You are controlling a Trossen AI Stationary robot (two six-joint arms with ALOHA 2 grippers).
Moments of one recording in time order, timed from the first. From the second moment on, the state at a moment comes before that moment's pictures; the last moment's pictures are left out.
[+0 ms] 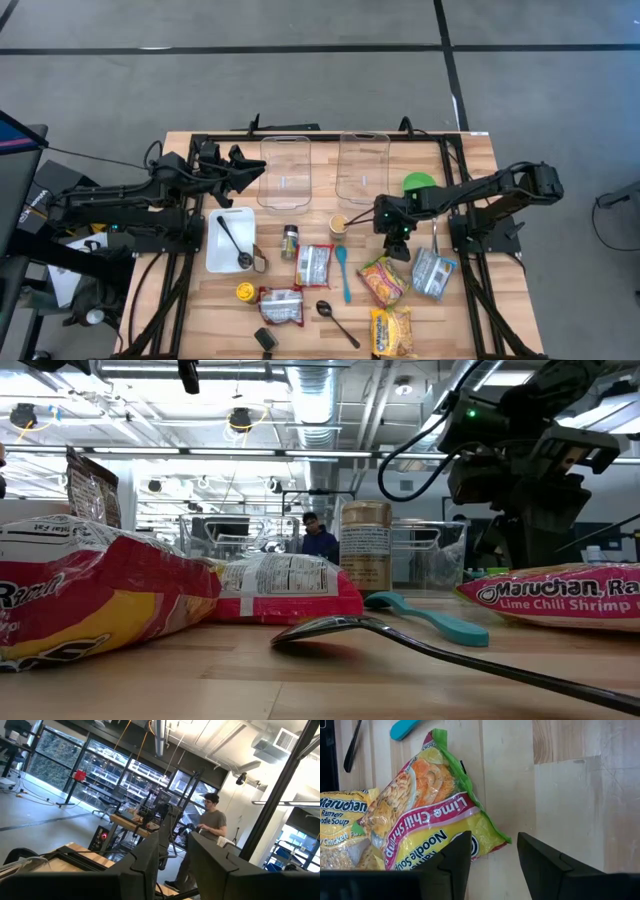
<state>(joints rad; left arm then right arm) 0.18 0.74 0.56 0.49 0.03 -0.48 -0.04 1.43 0.65 -0.43 -0.45 0.15</state>
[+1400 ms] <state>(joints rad) 0.18 0.74 0.56 0.49 0.03 -0.48 0.00 1.43 0.65 -0.43 -0.37 0.13</state>
